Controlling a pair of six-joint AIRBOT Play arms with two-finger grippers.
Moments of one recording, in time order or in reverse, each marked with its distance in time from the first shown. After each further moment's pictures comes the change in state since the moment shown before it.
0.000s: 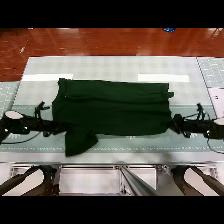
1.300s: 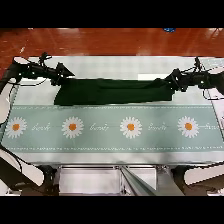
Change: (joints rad) left arm -0.104 -0.767 1.111 -0.118 -0.079 -0.149; right arm 0.150 -0.634 0.842 0.089 -0.063 0.068
